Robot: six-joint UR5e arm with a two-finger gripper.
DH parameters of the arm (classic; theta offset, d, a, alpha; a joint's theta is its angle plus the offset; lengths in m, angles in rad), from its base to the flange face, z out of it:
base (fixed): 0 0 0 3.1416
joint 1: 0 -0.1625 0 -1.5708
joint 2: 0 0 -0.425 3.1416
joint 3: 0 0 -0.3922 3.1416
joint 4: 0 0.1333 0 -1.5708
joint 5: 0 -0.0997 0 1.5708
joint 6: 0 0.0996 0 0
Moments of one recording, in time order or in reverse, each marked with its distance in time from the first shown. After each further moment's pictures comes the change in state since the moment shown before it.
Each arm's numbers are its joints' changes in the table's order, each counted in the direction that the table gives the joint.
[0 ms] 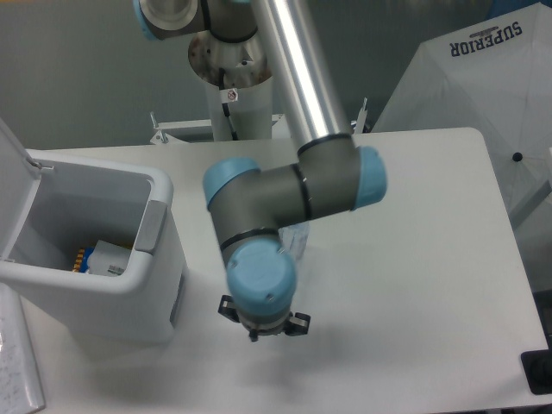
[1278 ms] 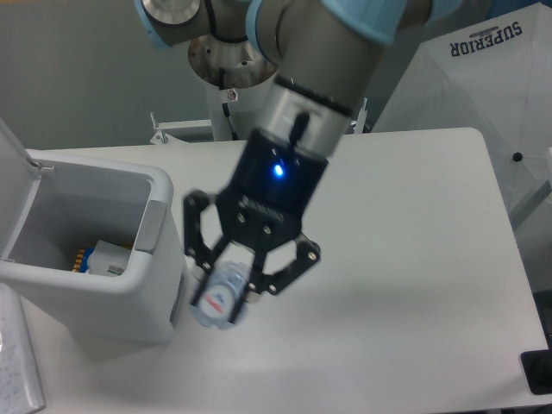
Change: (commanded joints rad) arm -0.100 0.282 0.006 0.361 0.712 -0.091
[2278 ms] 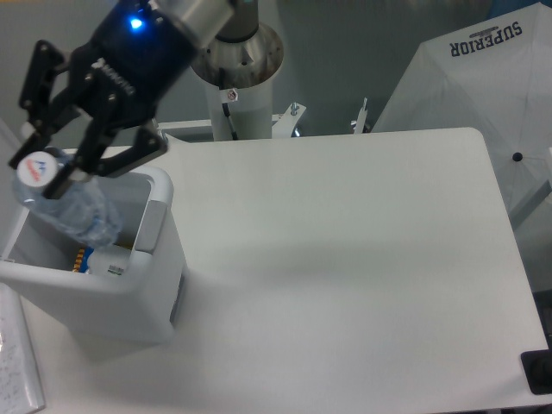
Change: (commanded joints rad) arm 0.132 0.143 0.241 0.078 0.143 0.008
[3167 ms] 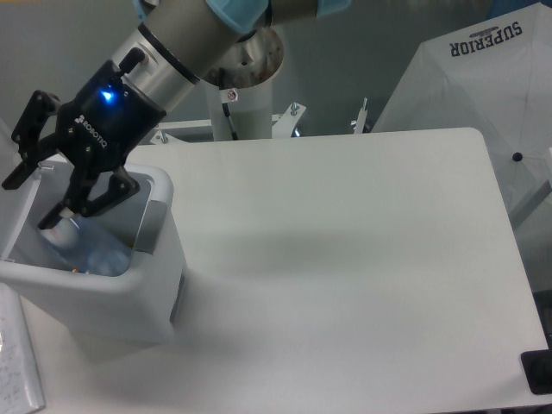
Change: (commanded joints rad) arm -0.003 0.057 0.198 0.020 -0.002 0.144
